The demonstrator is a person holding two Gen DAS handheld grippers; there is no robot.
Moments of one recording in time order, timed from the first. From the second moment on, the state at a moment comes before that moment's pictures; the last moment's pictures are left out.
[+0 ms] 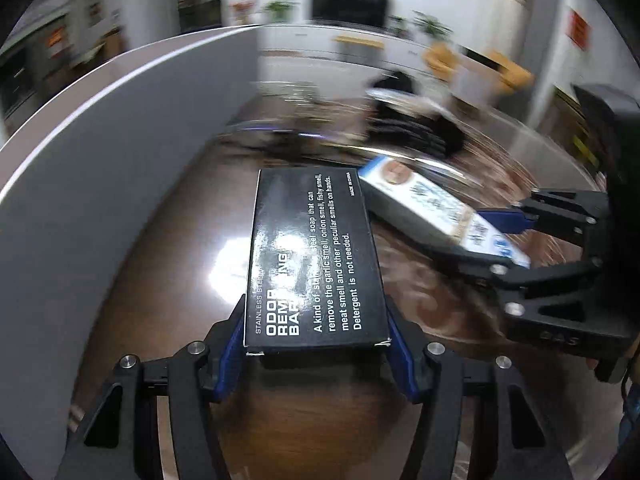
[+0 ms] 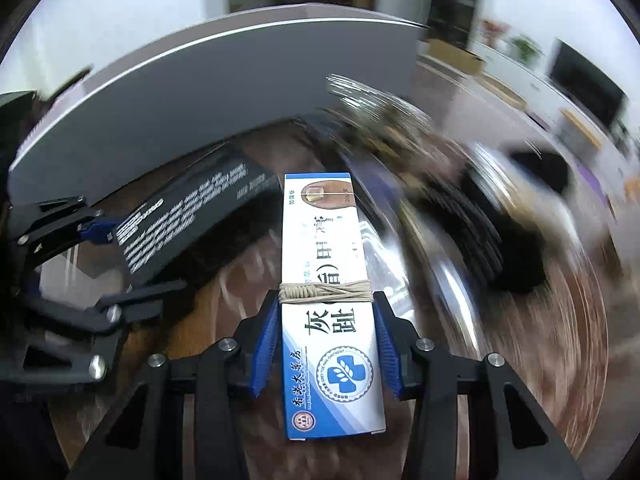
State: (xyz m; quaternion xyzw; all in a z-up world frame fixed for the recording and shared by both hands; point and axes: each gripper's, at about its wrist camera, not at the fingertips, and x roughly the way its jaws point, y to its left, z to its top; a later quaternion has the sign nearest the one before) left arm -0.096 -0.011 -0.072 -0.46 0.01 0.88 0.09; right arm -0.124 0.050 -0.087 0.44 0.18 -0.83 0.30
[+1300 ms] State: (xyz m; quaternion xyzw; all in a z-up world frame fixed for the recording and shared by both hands) left arm -0.082 0.036 -0.081 -0.47 0.06 0.87 0.13; right arm -0.052 0.193 -0.086 0.45 0.07 -0.88 0.11
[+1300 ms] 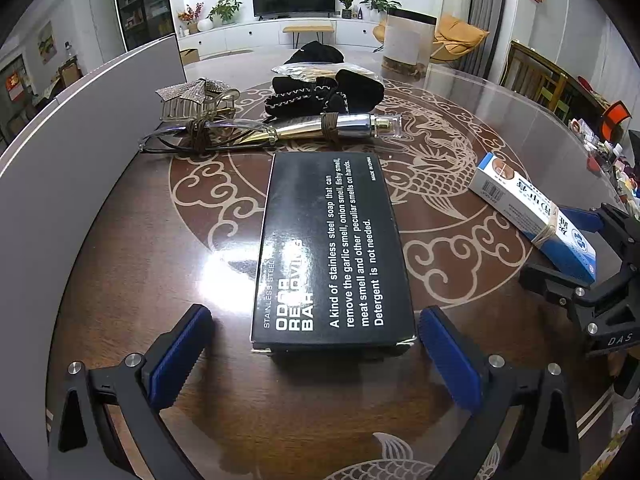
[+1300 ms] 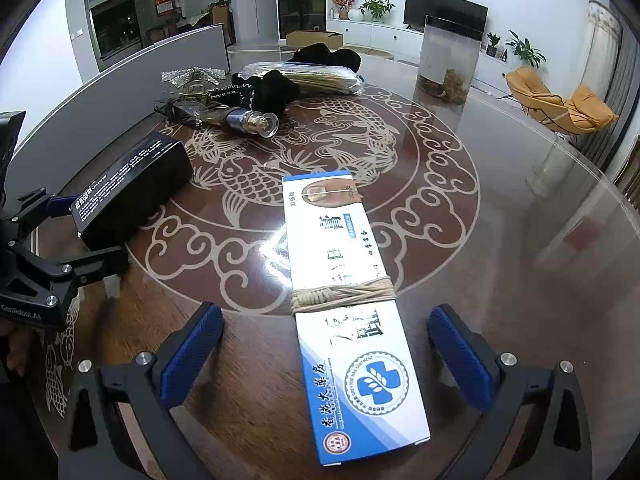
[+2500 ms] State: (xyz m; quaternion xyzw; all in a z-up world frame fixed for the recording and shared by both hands) left arm -0.081 0.035 -0.081 -0.46 0.06 0.88 0.12; right arm -0.051 0.193 -0.086 0.45 0.06 -0.88 0.11
